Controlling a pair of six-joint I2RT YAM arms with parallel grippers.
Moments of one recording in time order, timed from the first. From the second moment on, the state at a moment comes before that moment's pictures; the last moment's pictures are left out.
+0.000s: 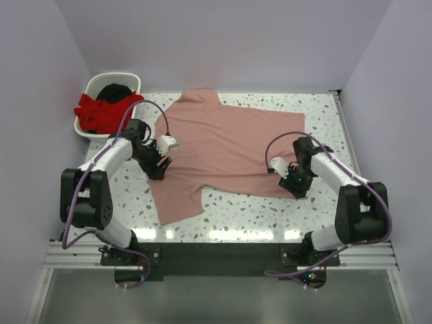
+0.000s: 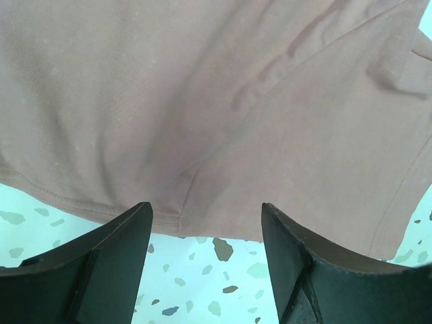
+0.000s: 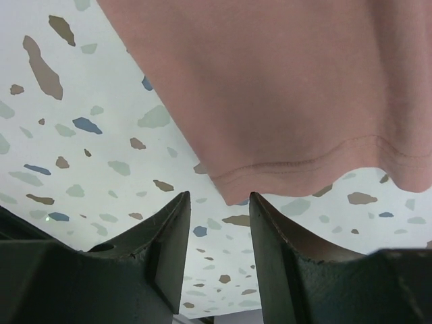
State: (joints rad) left arm -0.08 1.59 1.06 -0.78 0.41 0.78; right arm 0.11 1.46 0.89 -0.92 -0.10 -0.98
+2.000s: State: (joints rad) left arm -0.29 1.16 0.66 -0.78 0.20 1.05; right arm 0.12 1.29 0.78 -0.93 -0.04 -0.98
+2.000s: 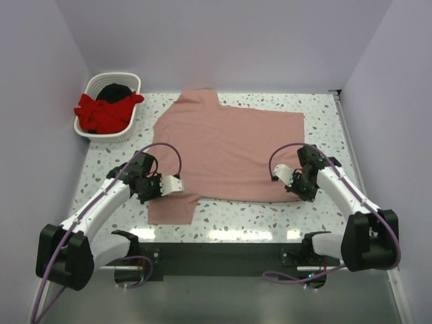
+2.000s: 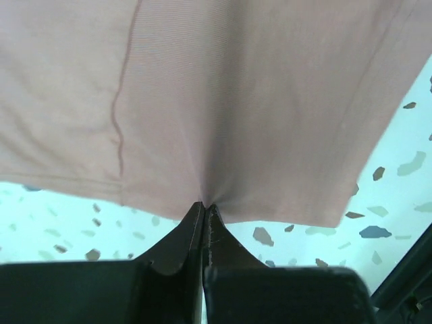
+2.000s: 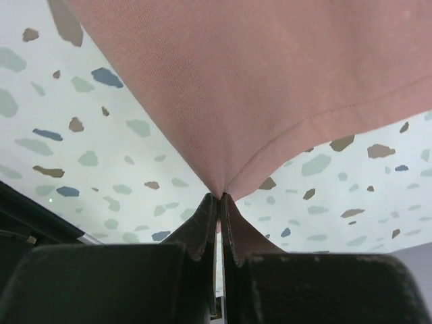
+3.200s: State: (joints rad) left arm -0.16 1.70 1.39 -0.89 0.25 1.03; right arm 0.06 1.63 1.17 -1.03 -0.03 -1.04
